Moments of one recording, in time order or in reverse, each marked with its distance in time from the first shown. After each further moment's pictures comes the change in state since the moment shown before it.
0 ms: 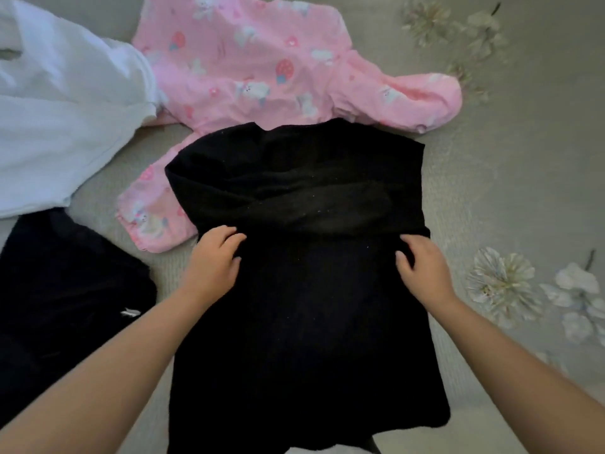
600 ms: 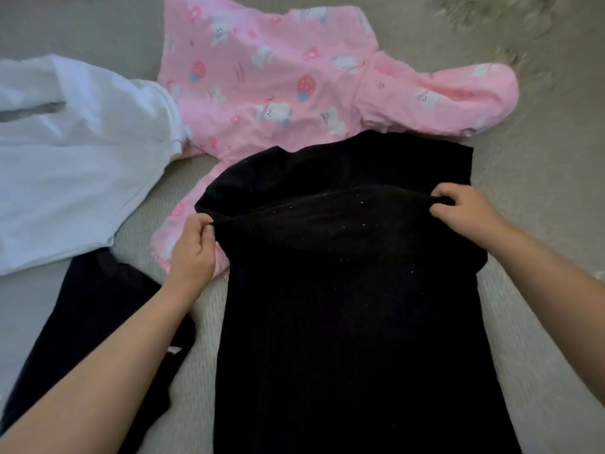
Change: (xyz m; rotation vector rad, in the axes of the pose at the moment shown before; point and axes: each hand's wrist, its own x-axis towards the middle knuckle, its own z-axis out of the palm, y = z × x) left_hand 0.051 -0.044 -0.050 -0.389 0.378 -0.322; right_hand 0.123 -0.032 -0.029 0.230 -0.106 -0.038
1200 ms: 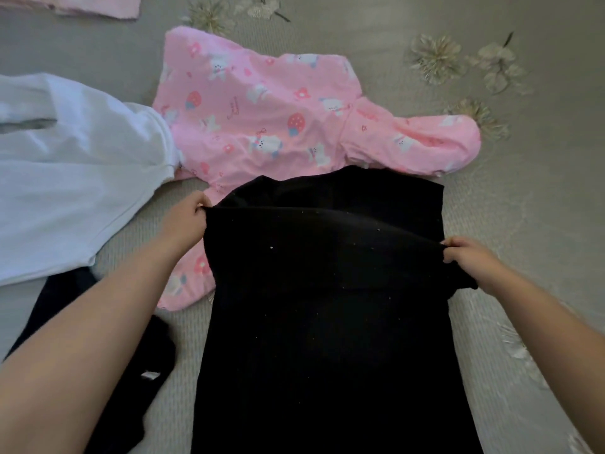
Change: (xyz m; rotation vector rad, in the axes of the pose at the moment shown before) left_hand 0.090 0.006 0.005 0.132 -0.172 -0.143; right_hand -0.015 0.033 -0.025 0.268 -0.088 0.514
